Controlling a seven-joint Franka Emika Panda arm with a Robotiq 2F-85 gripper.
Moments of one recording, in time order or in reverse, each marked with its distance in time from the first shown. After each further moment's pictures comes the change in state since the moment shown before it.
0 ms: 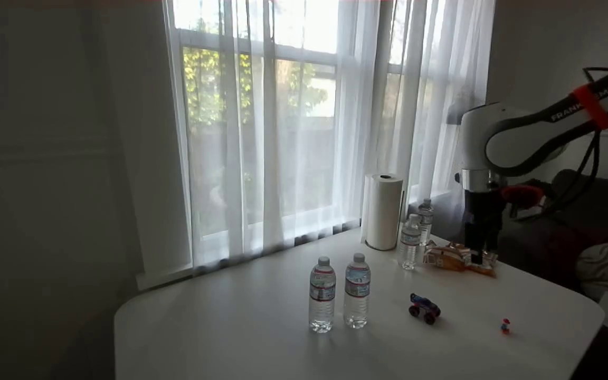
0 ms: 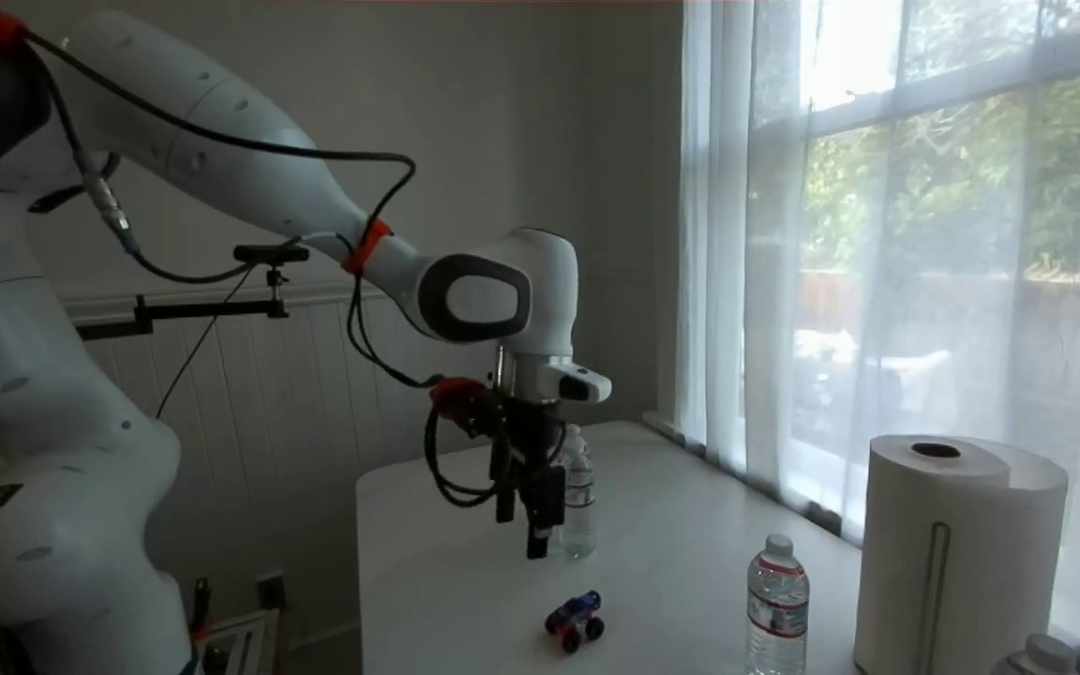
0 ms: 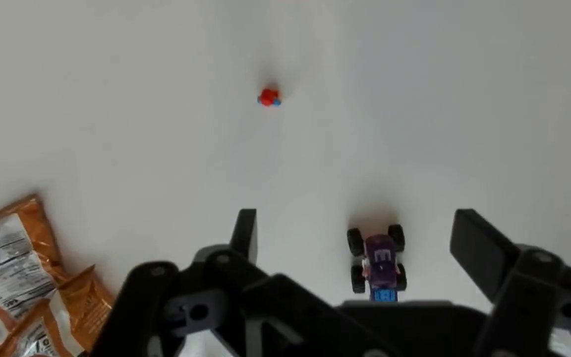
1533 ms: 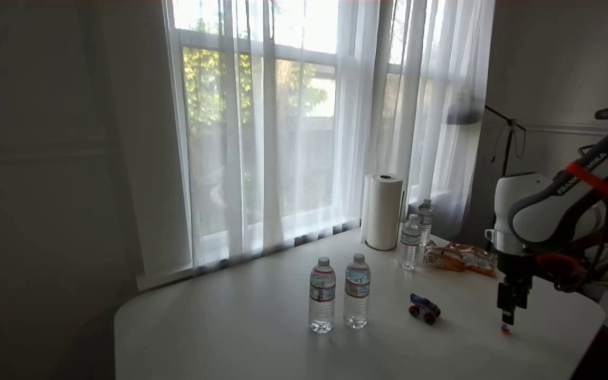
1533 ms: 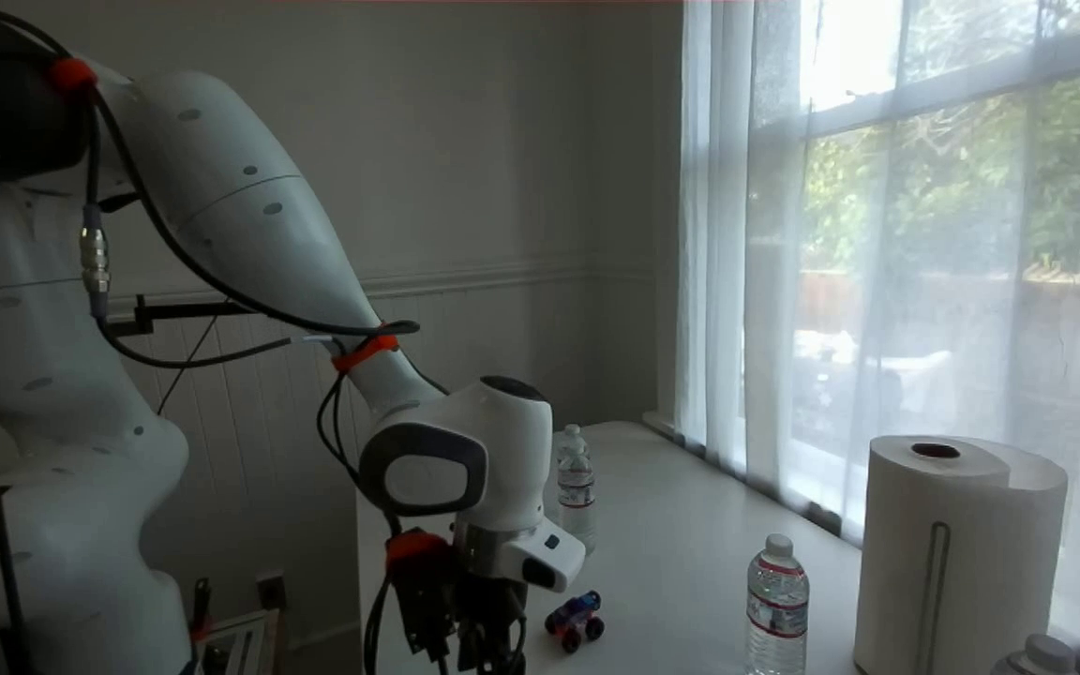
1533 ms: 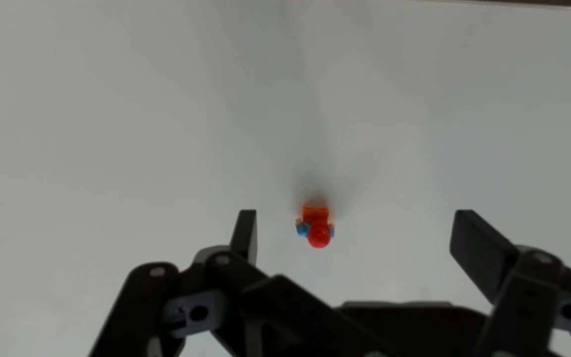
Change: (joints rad) arm -0.085 0.160 -0.126 -0.282 -0.004 0.438 -0.137
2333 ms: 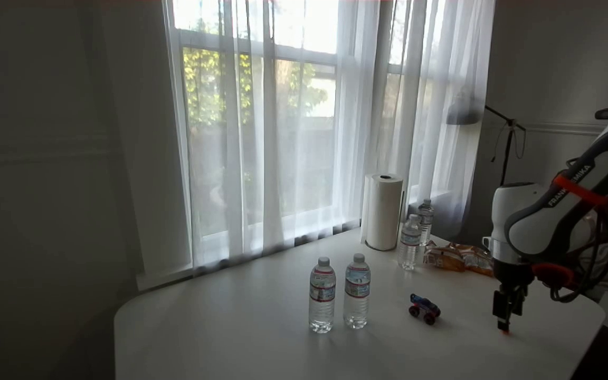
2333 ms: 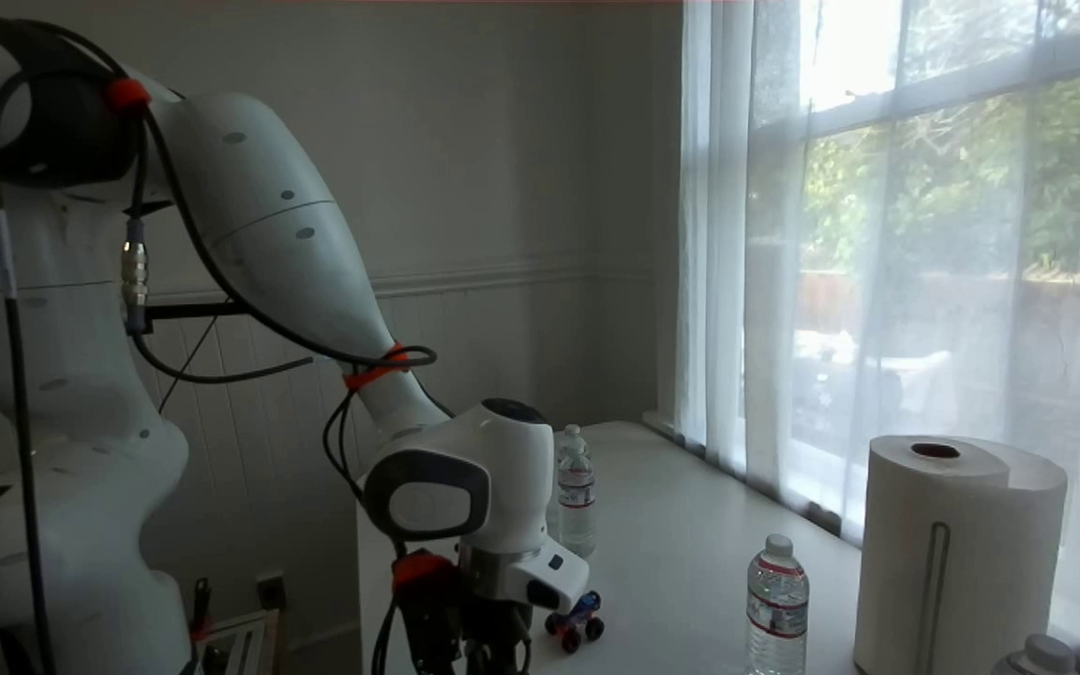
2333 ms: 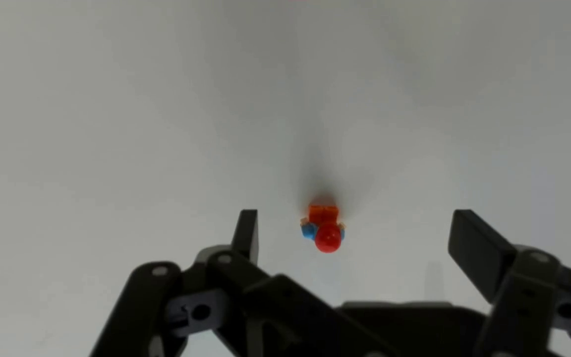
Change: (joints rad) arm 0.001 0.083 0.000 0.002 0.007 0.097 0.003
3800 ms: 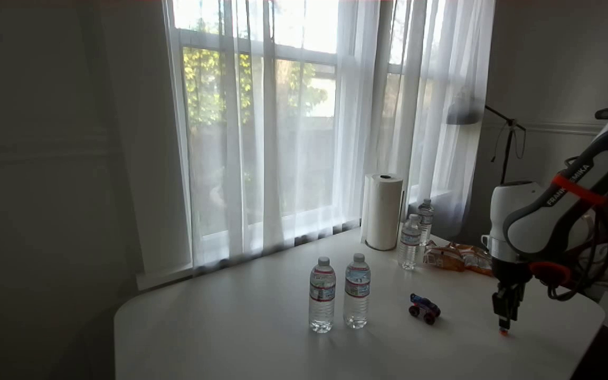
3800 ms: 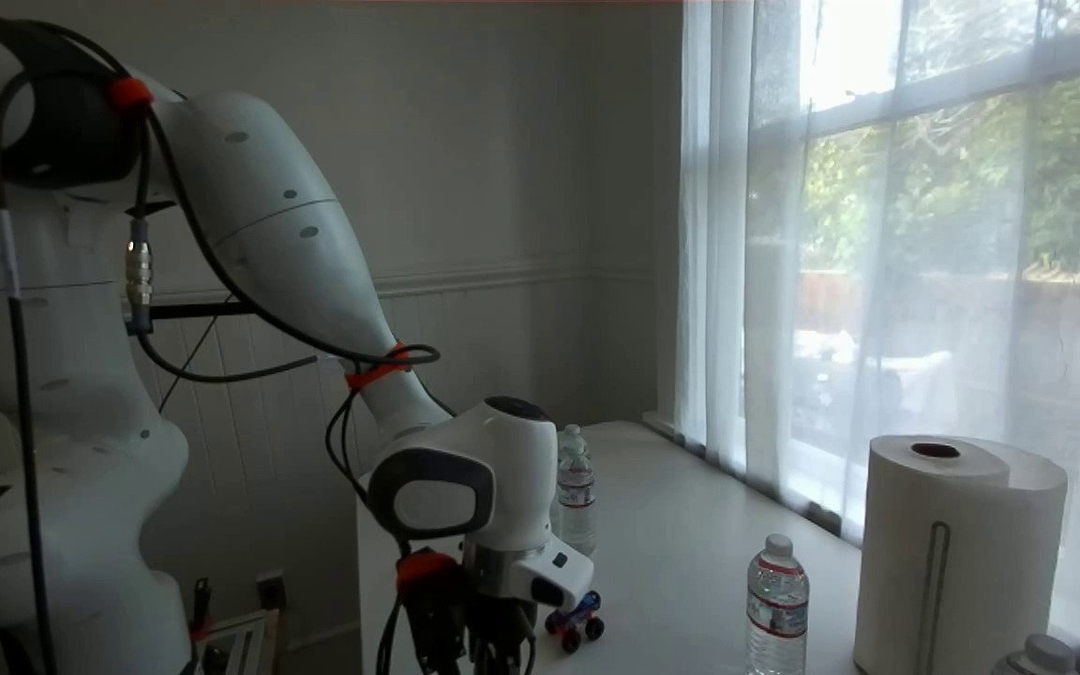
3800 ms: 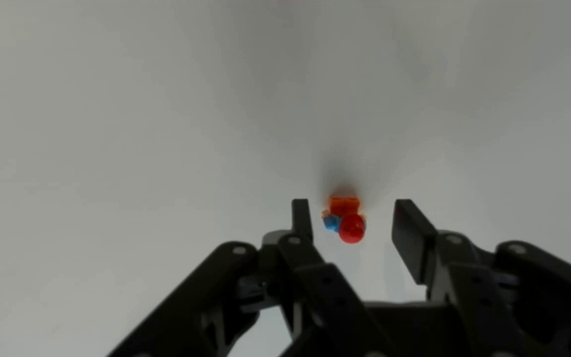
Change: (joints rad) arm -0.001 0.006 0.000 0.011 -0.013 0.000 0.017
